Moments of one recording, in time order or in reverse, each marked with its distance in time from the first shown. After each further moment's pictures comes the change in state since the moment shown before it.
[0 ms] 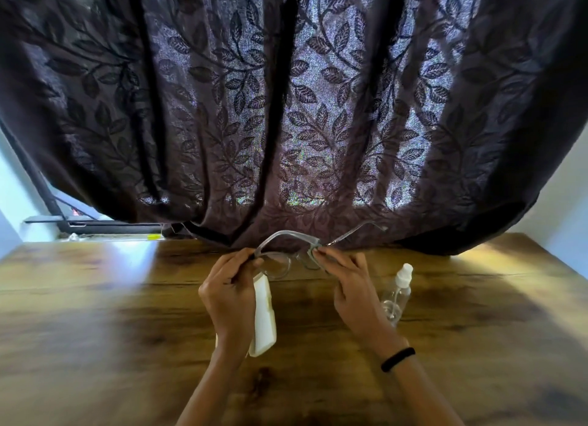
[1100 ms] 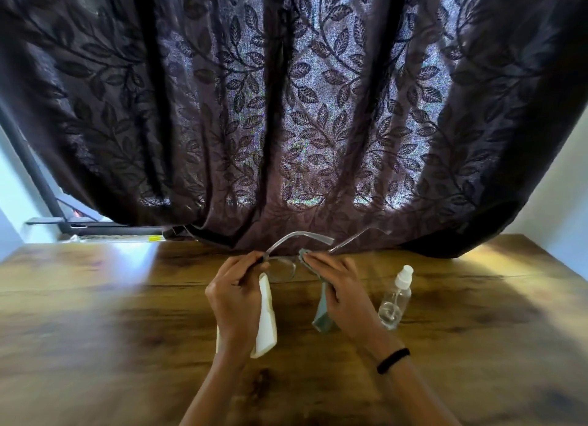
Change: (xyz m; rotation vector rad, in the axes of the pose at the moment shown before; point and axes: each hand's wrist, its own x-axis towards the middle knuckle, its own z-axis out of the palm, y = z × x) left_hand -0.002 -0.003 0.000 0.010 -0.065 -0.010; right_hand -0.001 -0.002 0.008 0.129 -0.066 -0.028
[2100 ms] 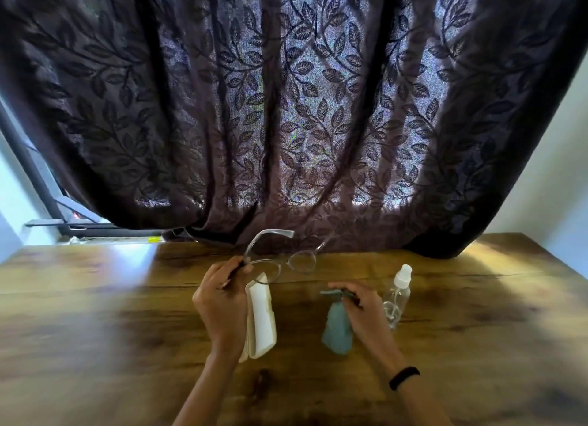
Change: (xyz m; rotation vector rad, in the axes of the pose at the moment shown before) left_hand 0.000 -0.014 -0.008 0.027 0.063 -0.024; right_hand -0.026 0.023 0.003 0.310 0.082 0.421
